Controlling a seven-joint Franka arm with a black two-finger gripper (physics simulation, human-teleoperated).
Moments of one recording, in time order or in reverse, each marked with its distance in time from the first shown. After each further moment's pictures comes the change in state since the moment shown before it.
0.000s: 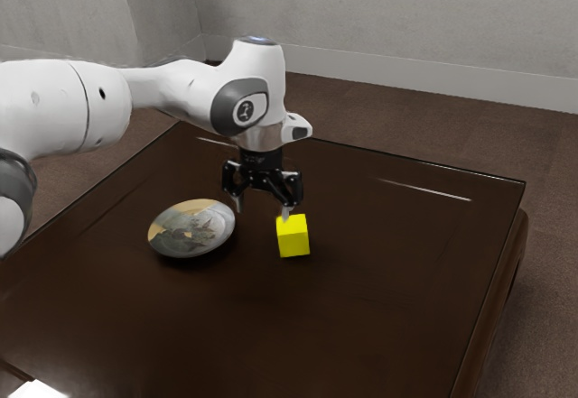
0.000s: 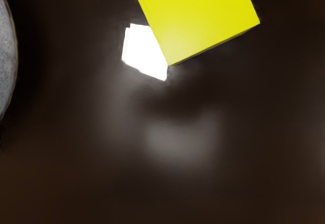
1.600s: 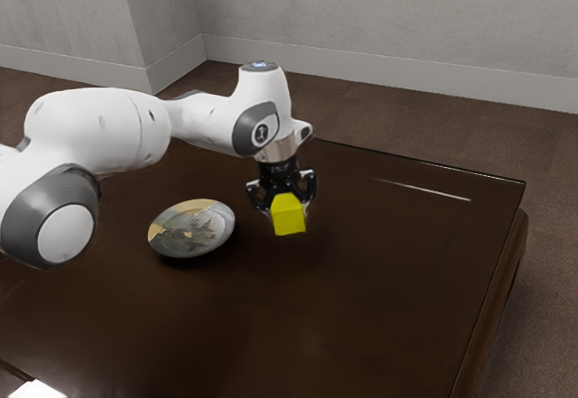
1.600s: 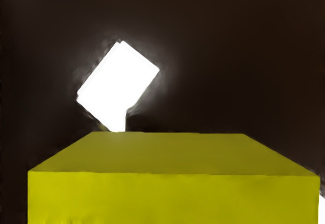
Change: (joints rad) arm 0.079 0.252 -0.009 0.182 -0.100 0.209 -0.392
